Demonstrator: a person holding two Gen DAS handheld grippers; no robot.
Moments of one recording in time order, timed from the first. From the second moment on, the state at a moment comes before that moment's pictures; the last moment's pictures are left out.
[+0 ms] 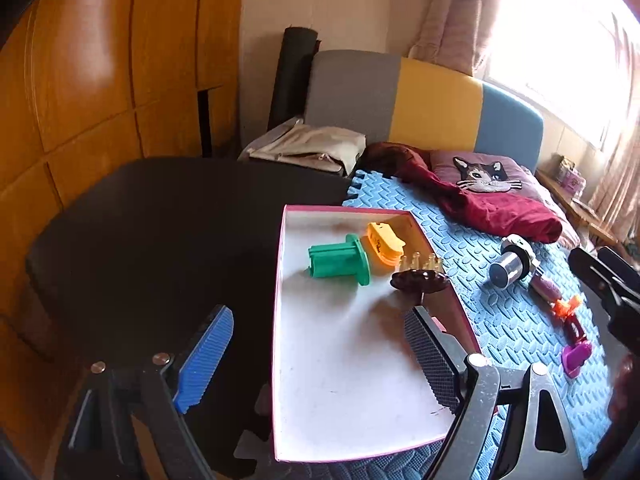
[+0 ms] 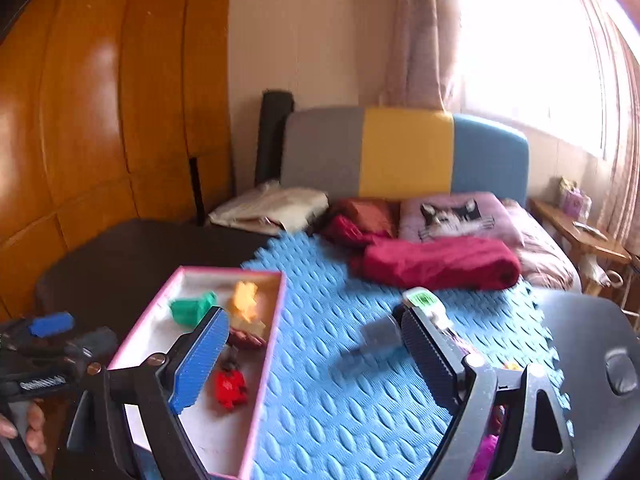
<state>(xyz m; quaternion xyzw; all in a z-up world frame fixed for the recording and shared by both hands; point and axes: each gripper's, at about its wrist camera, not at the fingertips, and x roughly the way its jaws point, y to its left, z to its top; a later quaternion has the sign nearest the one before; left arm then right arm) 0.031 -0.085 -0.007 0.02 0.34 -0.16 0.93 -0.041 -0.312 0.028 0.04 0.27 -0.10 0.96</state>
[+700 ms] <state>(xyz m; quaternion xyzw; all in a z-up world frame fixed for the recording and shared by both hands) 0.005 -0.142 0.005 0.11 0.31 -0.20 0.92 -0.063 -0.518 -0.025 0.16 0.34 -0.23 0.90</state>
